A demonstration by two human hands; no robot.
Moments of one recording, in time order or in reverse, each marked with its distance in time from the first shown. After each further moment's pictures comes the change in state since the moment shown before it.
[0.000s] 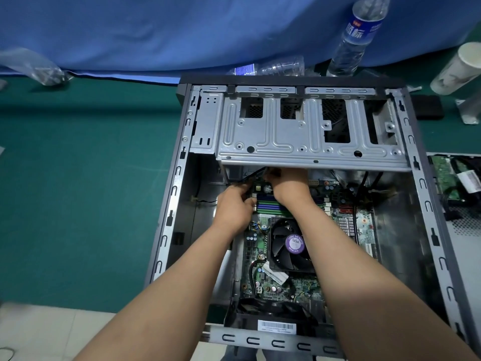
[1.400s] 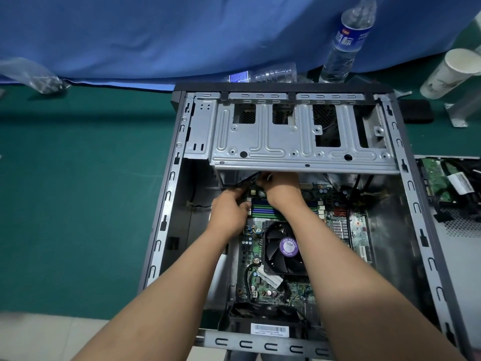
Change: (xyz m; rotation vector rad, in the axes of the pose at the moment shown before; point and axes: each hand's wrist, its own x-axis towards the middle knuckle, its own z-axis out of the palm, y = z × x) left_hand -0.001 0.001 -0.001 0.011 0.001 -0.001; right_hand 0.004 0.001 0.005 0.143 -0.094 0.050
